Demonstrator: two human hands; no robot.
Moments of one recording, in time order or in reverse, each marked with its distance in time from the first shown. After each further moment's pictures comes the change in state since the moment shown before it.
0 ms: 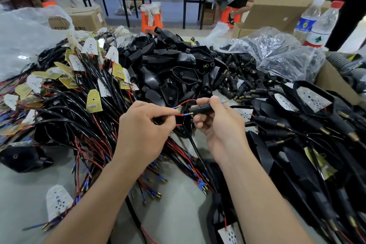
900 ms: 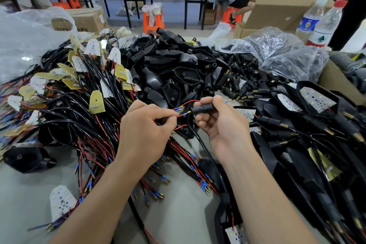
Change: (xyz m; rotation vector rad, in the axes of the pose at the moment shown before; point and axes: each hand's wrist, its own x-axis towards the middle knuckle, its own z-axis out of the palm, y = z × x) left_hand 0.002 -0.006 0.000 0.098 0.009 0.064; right_hand 0.002 0.000 -0.003 0.047 -0.058 -0.015
